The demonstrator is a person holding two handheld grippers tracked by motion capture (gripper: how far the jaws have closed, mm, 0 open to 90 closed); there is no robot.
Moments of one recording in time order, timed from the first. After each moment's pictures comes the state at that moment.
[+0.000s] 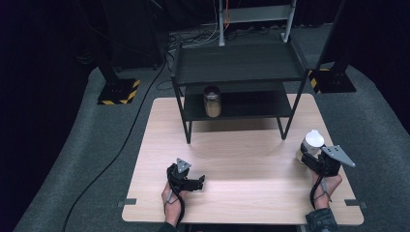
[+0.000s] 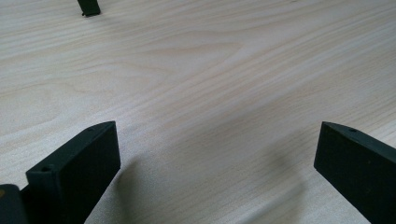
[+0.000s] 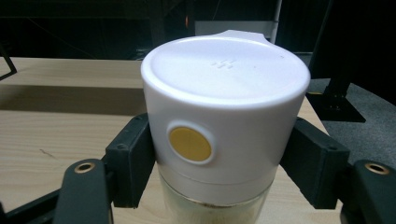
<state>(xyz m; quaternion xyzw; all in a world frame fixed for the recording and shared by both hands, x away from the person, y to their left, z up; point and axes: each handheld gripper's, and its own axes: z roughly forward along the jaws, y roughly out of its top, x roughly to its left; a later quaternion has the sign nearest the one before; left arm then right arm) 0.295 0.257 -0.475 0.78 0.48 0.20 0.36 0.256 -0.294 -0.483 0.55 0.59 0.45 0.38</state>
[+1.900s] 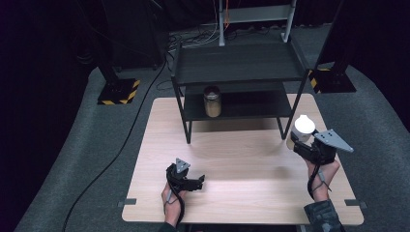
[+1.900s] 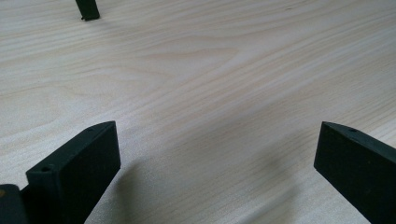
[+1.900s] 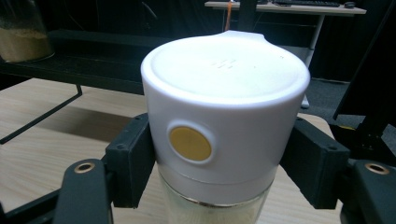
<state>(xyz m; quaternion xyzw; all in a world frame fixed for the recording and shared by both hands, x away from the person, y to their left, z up) 0.294 0.262 -0.477 0.77 0.47 0.19 0.37 0.262 -0.276 -0.413 0.48 0.63 0.48 0.37</state>
